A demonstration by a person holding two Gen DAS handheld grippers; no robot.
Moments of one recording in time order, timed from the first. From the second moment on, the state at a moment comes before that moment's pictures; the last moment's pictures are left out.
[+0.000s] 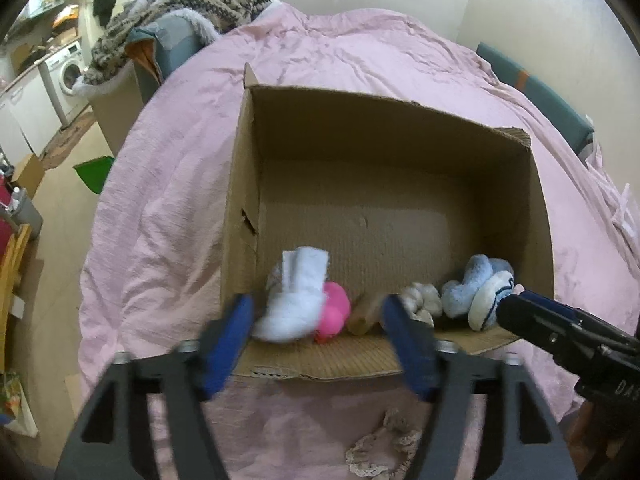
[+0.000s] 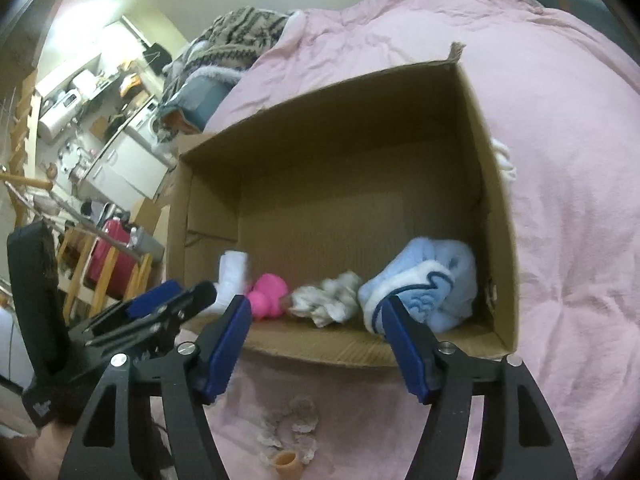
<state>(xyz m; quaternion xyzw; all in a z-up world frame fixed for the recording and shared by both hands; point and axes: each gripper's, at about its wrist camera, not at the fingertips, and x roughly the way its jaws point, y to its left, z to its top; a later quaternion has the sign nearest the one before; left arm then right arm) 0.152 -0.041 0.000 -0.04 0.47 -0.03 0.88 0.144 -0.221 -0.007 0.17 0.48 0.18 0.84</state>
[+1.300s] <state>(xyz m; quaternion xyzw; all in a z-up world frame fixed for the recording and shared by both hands) 0.099 -0.014 0.021 -0.05 0.46 -0.01 0.89 0.102 -0.242 -0.002 0.20 0.50 0.15 0.83</state>
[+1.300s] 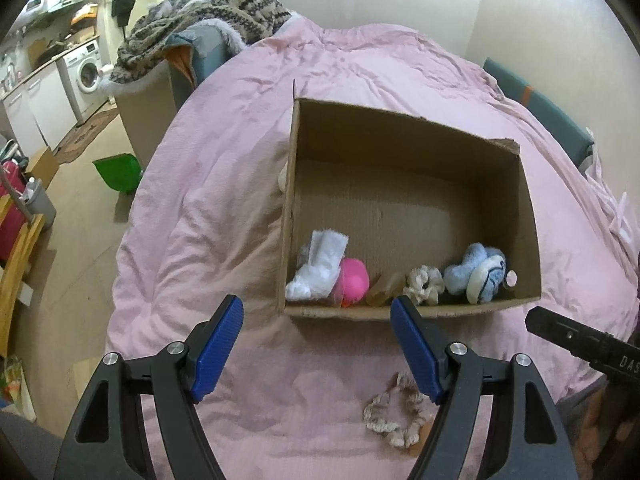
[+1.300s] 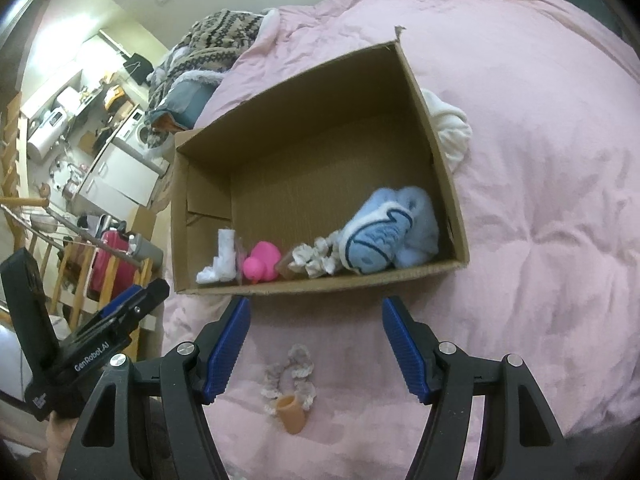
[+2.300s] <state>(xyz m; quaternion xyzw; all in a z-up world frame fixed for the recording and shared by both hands) 0.088 -0.001 -0.010 -0.09 0.52 0.03 0.85 0.074 -0.167 -0.077 0.11 0.64 0.22 0.73</state>
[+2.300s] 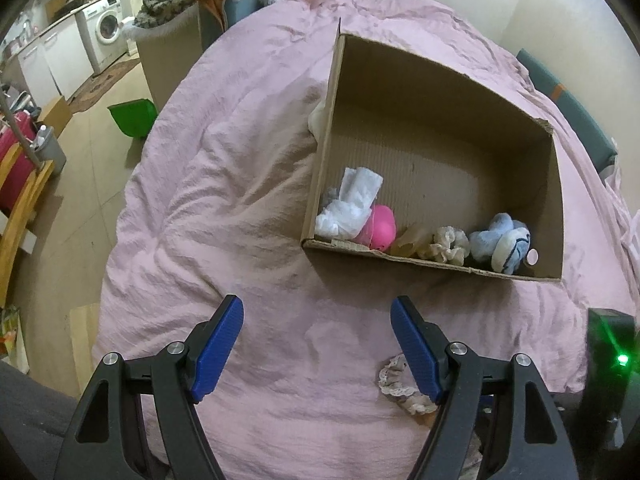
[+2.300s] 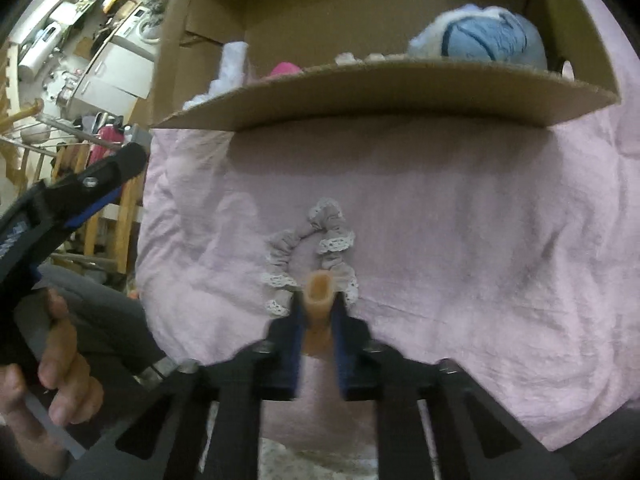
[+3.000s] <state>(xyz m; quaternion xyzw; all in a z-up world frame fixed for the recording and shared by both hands) 0.092 -0.054 -0.072 -0.09 0.63 -0.10 0.76 0.074 -0.180 -0.067 0.11 0.64 0.22 0.73</state>
